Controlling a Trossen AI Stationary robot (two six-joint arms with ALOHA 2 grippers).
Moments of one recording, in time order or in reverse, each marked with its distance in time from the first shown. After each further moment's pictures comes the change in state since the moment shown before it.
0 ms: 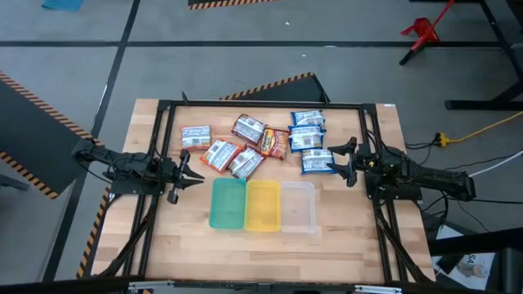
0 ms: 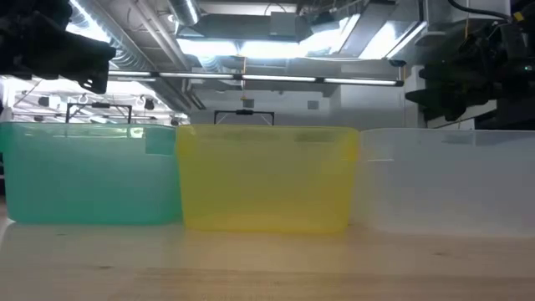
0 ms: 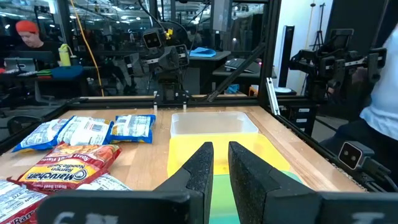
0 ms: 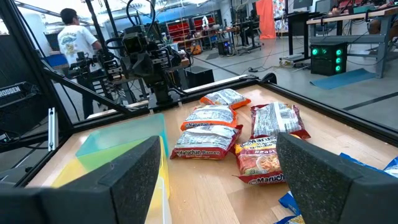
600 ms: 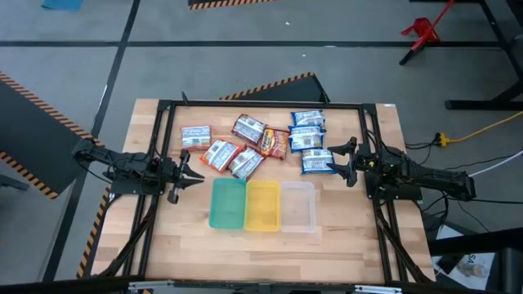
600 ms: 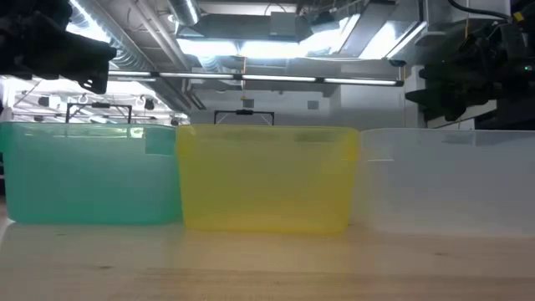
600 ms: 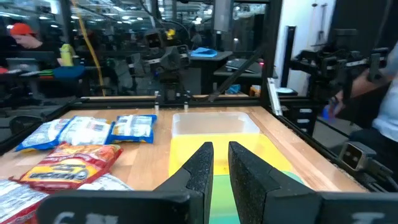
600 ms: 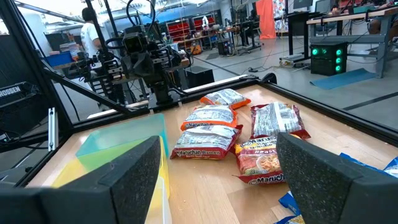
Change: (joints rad) left arm 0.000 0.000 0.000 0.004 -0.031 0.000; right arm 0.000 0.000 0.000 0.000 0.000 0.000
